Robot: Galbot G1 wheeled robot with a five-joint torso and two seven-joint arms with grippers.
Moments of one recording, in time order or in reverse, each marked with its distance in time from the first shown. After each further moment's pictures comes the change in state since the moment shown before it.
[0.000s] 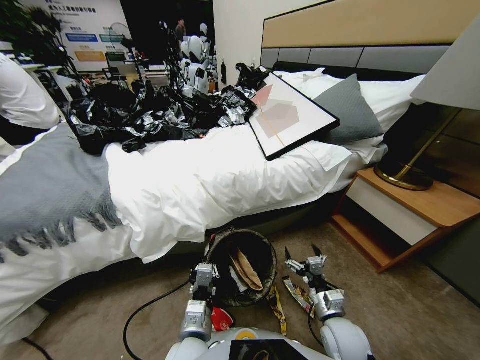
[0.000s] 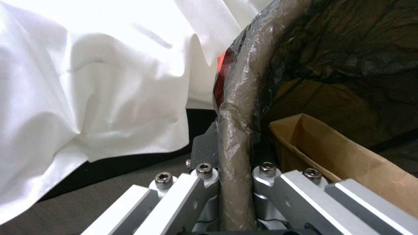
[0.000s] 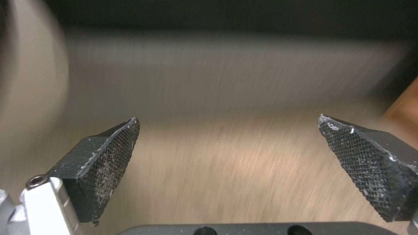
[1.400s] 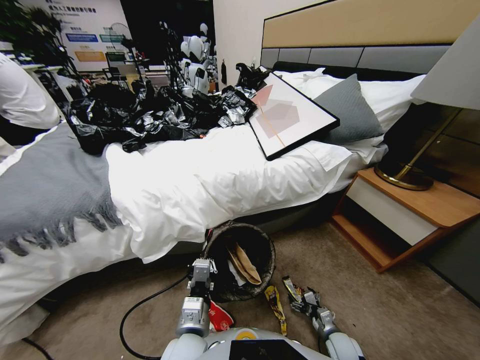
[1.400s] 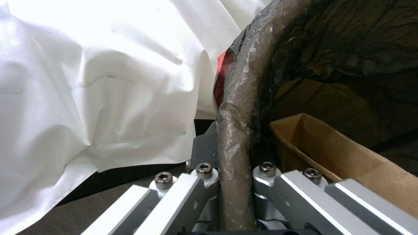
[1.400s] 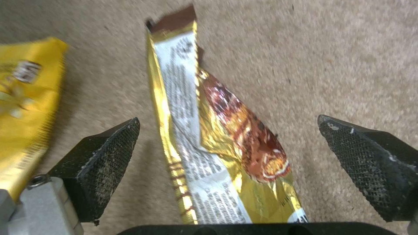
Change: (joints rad) left arm -0.007 0.000 -0.005 -0.015 0.005 0.002 -0.002; right arm 0.178 -0.055 0.051 -0.608 -0.063 0.116 -0.121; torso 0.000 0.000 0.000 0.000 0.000
